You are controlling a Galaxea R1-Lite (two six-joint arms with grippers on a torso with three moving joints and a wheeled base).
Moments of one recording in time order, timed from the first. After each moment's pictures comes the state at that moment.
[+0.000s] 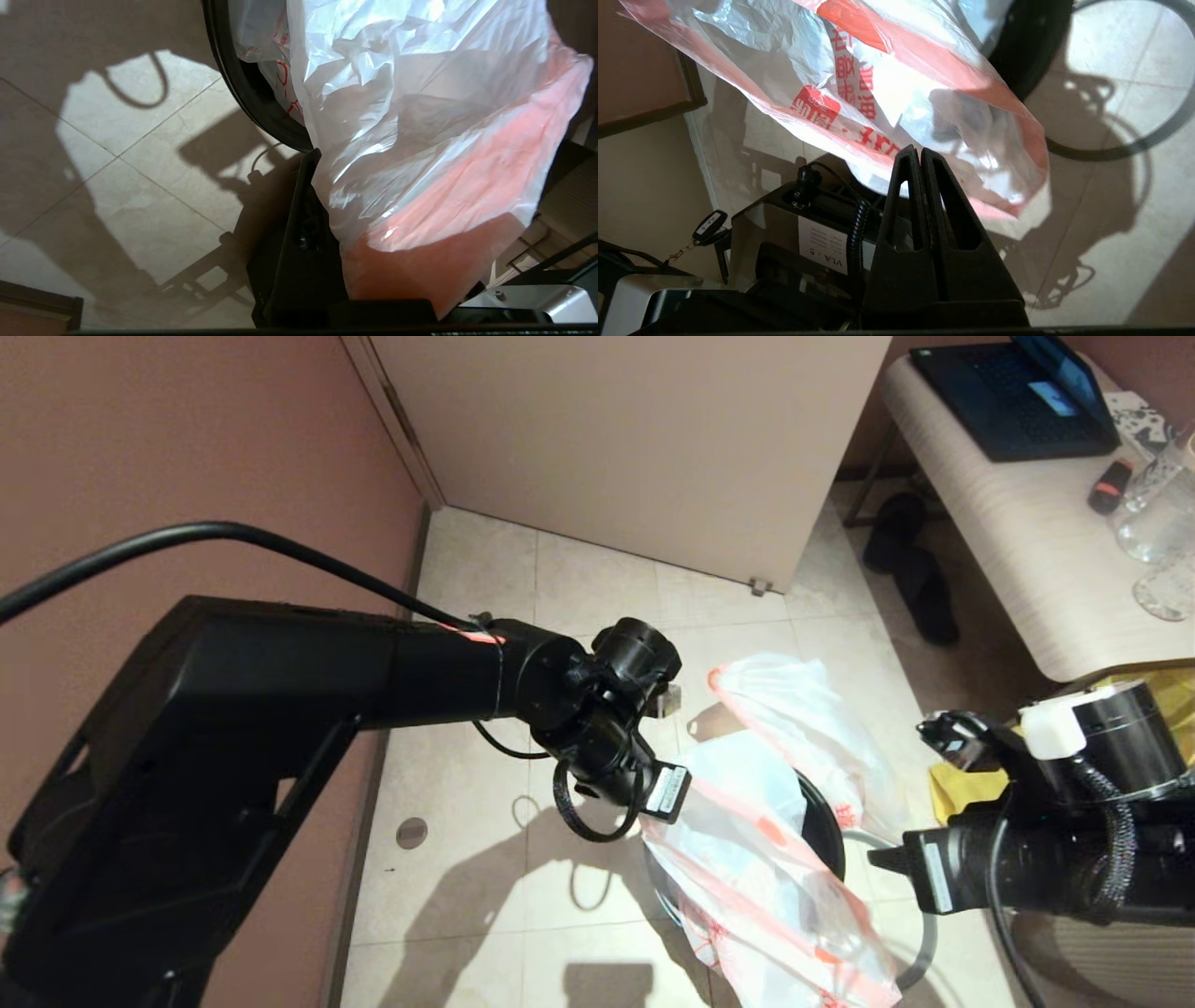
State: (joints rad) left arm -0.70 2.22 -1.84 0.63 -0.06 -0.15; right arm 0.46 1.51 -0.76 -0.03 0.06 0.27
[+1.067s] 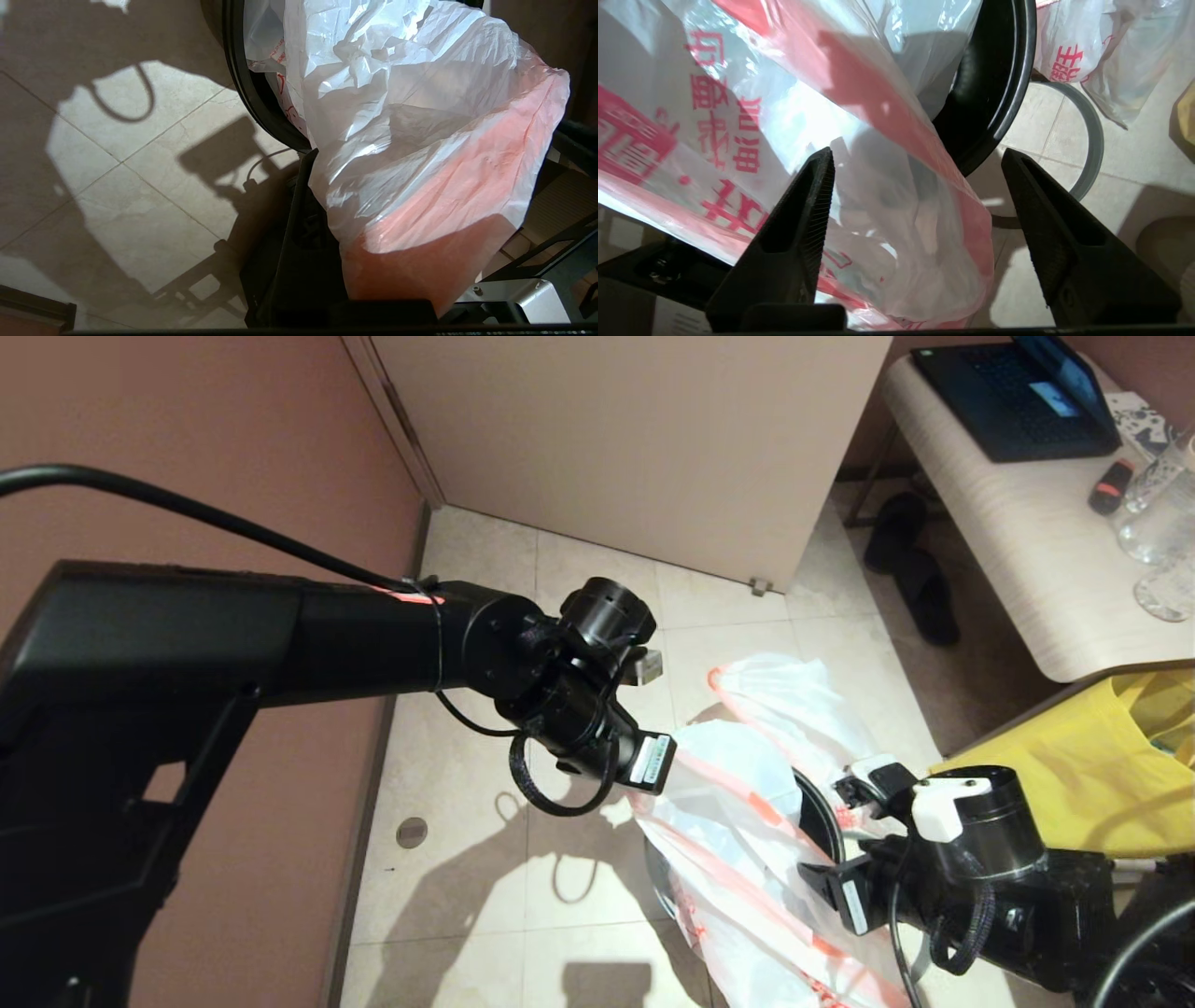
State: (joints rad) left arm -0.68 2.13 -1.82 0.63 -0.08 -0.16; right arm 0.54 1.76 -0.54 -0.60 -0.21 0.06
